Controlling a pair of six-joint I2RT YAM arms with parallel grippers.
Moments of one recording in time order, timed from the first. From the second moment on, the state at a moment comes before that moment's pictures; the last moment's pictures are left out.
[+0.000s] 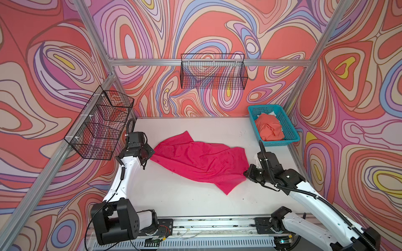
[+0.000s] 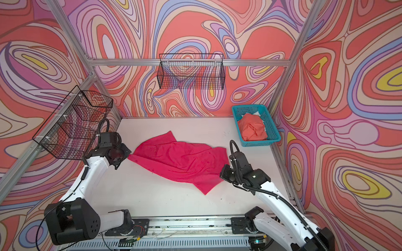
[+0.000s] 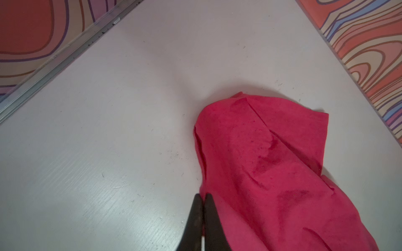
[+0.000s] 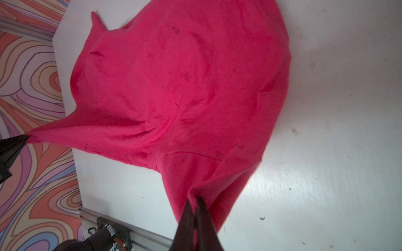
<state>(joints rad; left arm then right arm) 0.15 1.27 1.03 -0.70 -0.07 -0.65 0.47 0.89 0.78 -0.79 -0.18 0.87</state>
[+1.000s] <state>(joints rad) 0.15 1.37 1.12 -0.66 -0.12 -0.59 0.63 1.03 0.65 -0.67 -0.14 0.83</state>
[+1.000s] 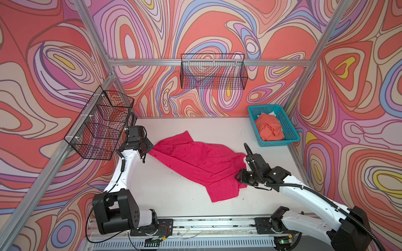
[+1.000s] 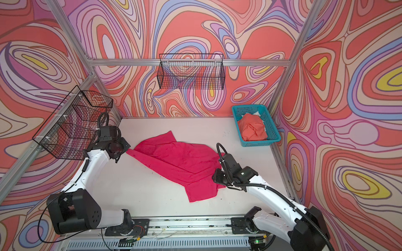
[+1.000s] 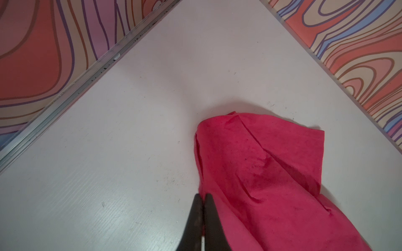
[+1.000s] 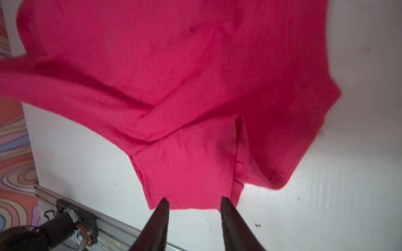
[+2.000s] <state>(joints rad) 0.16 1.37 1.14 -0.66 -0.16 -0.55 0.66 1.25 0.52 -0.46 -0.11 0.90</state>
